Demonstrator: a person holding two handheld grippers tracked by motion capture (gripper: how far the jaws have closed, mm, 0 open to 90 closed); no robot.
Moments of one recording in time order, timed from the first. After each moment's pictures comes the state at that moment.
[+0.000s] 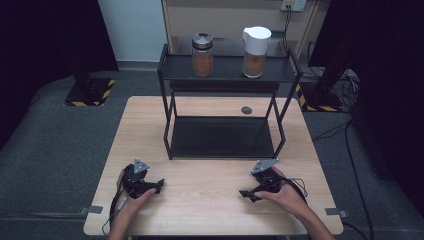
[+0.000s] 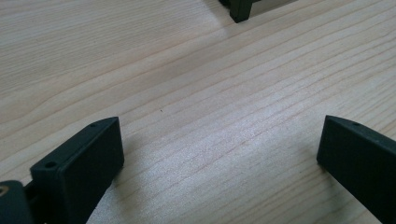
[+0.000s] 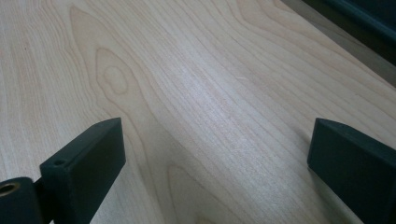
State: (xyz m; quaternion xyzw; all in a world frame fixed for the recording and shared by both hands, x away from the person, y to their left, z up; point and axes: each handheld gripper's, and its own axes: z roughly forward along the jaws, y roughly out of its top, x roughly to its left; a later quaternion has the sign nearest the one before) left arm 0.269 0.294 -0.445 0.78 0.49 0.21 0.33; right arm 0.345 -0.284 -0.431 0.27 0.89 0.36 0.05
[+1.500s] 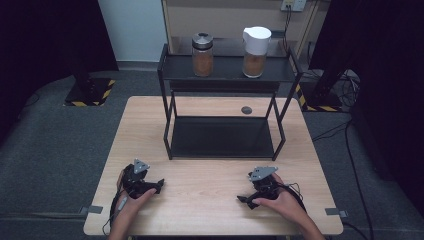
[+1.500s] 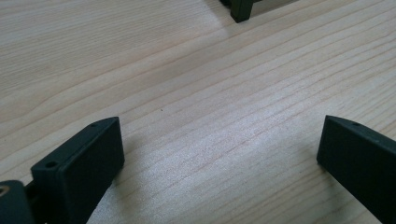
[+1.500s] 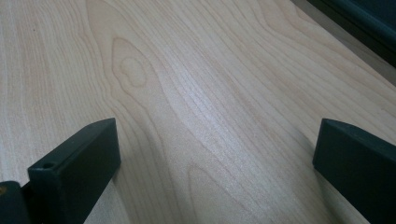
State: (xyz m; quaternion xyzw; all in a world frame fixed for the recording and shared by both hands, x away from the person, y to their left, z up) left arm 0.268 0.293 -0.445 0.78 0.49 0.21 0.33; right arm 0.324 -0.280 -0.445 0.22 0.89 0.38 0.09
